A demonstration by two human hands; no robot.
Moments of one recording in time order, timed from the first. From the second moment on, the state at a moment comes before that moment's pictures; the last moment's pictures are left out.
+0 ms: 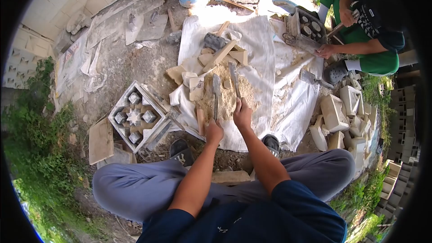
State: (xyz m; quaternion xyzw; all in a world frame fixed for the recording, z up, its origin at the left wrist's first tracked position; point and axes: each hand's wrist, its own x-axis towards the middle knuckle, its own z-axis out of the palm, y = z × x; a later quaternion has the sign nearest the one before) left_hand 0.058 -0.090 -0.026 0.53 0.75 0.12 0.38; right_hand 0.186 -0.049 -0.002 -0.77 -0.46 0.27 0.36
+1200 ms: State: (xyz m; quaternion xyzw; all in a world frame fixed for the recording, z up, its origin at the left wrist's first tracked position) left_hand 0.056 -0.092 -0.050 0.54 0.74 0.15 0.36; right_hand 0.192 -0.051 -0.006 -0.79 -0.47 0.28 0.28
